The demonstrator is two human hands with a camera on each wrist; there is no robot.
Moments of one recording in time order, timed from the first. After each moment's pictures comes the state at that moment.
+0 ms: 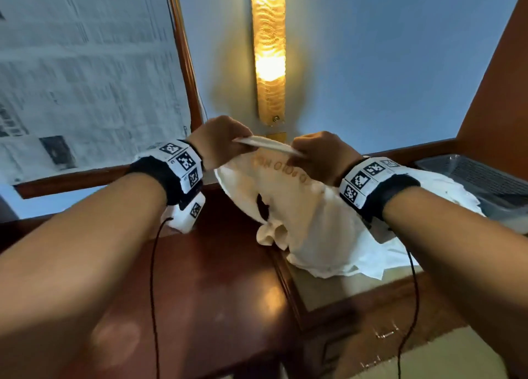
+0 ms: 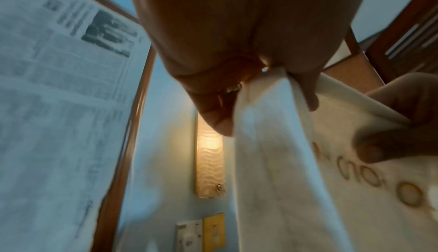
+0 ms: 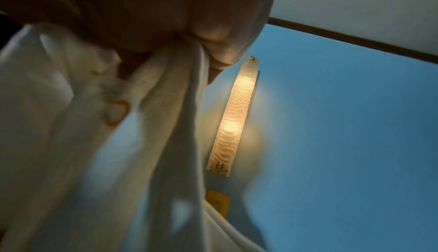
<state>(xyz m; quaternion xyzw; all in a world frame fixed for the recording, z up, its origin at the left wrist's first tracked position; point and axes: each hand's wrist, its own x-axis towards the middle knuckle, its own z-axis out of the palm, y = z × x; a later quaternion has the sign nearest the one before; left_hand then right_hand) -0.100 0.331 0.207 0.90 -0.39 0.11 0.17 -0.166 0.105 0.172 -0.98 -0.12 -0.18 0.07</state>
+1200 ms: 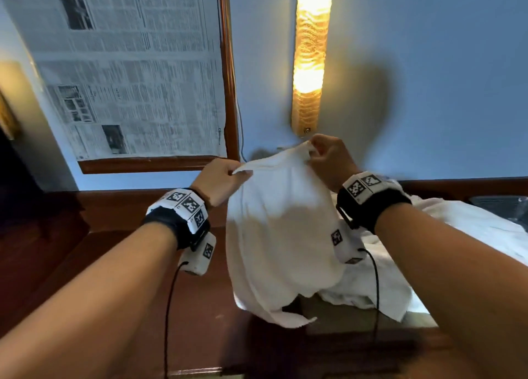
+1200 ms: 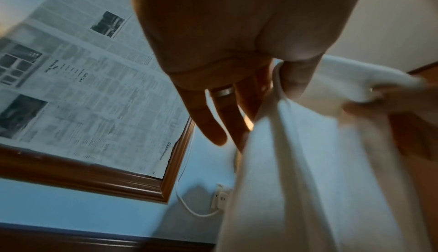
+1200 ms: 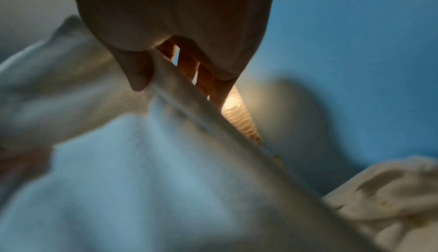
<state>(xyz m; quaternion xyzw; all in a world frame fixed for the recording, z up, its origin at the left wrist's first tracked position) -0.124 0.338 0.134 0.89 -0.20 0.11 0.39 -0.124 0.094 0.155 -0.85 -0.12 -0.25 0.45</state>
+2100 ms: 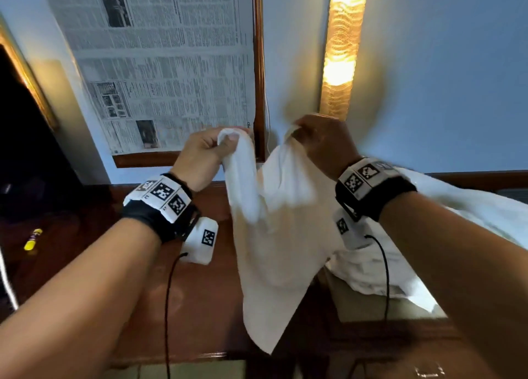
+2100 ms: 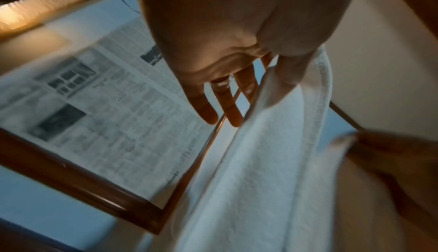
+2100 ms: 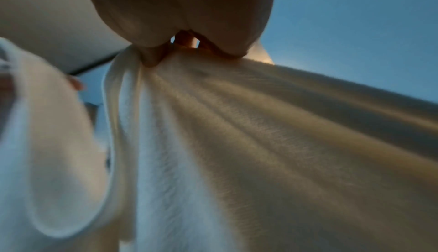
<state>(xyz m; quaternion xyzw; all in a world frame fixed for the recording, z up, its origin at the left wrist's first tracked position) -0.165 0.435 0.170 0.78 -0.22 0.17 0.56 -0.143 0.197 0.176 -0.83 -0.22 -0.38 0.34</state>
